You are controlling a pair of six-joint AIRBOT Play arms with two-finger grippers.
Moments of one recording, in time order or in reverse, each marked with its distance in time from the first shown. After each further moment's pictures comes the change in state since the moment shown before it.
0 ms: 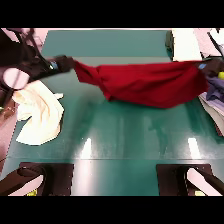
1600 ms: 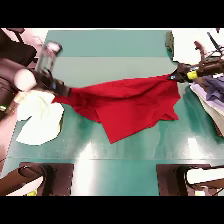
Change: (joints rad) left arm -0.117 -0.032 -0.019 0.398 -0.575 0.087; right arm 0.220 -0.613 0.370 -0.253 0.256 0.254
